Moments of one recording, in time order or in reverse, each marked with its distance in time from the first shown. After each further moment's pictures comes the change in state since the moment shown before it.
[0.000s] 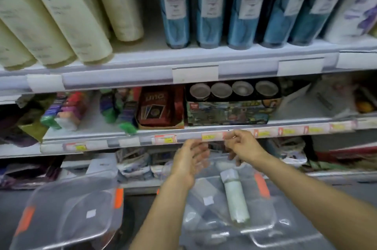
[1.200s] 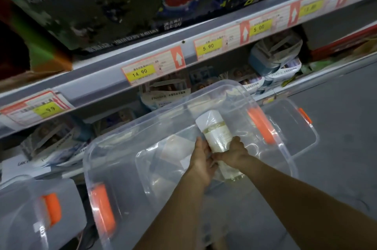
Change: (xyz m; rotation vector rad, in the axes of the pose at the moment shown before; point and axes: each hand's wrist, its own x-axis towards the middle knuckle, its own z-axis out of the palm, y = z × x) left_hand 0.243 -0.279 -0.015 0.190 -0.046 -0.538; right_hand 0.111 0.337 0.107 -0.110 0.029 0.725
